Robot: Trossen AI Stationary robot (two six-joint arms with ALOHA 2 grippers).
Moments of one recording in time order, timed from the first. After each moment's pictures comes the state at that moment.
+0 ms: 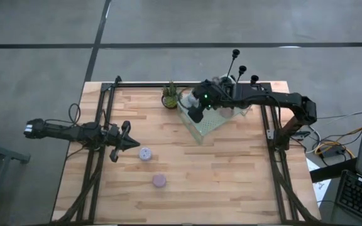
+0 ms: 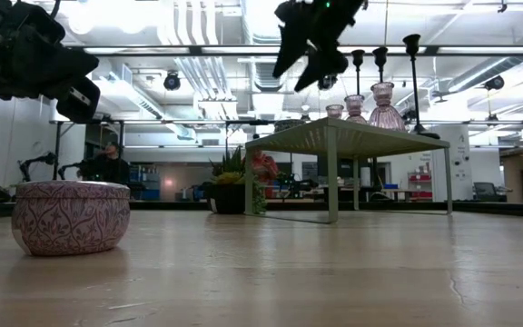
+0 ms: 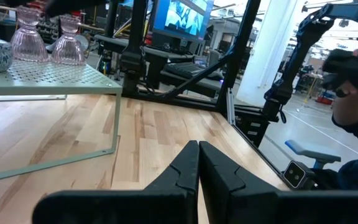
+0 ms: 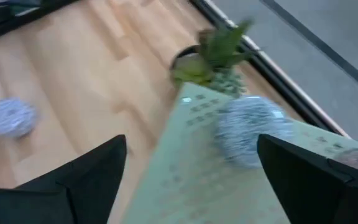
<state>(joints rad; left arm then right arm) -0.13 0.22 0.01 0.18 0.06 -0.24 -0.21 1.64 1.53 -0.73 0.23 0.34</state>
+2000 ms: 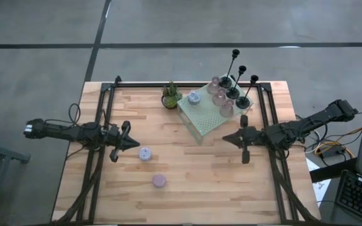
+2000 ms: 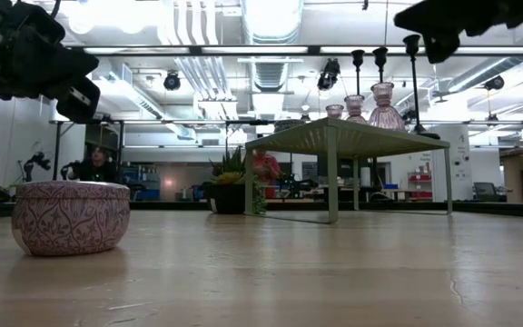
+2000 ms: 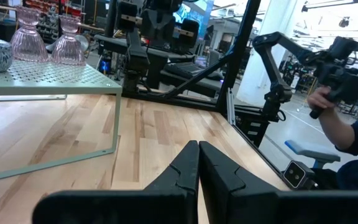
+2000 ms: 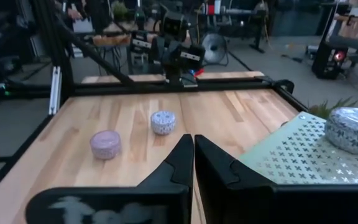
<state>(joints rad) -0.13 0.22 0.01 0.18 0.06 -0.24 0.36 0.75 0.44 0.14 0.42 0.12</state>
